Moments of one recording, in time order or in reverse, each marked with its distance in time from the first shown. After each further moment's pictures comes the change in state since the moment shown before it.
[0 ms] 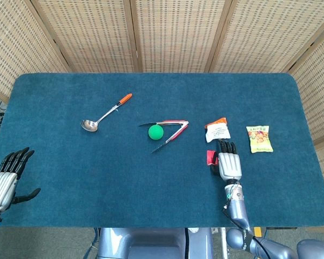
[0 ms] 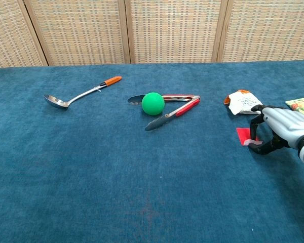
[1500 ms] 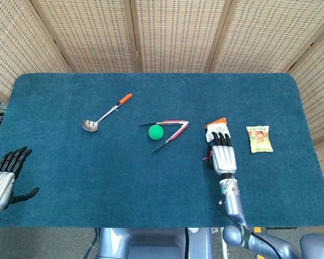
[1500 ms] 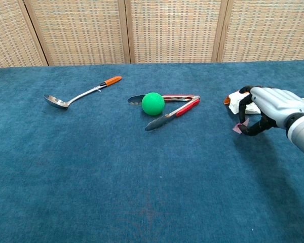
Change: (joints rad) left arm 0.003 0.009 -0.002 0.000 0.005 0.015 -0.026; right arm 0.057 0.044 0.049 -0.140 0.019 0.036 -0.112
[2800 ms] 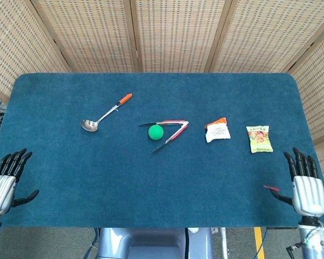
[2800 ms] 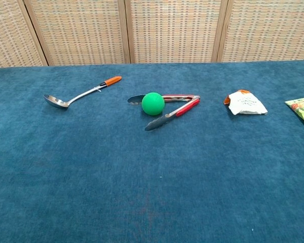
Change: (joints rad) left arm 0.030 -0.027 0.006 -0.028 0.011 0.048 0.137; right arm -0.436 0.597 -0.254 -0.385 -0.359 0.407 0.342
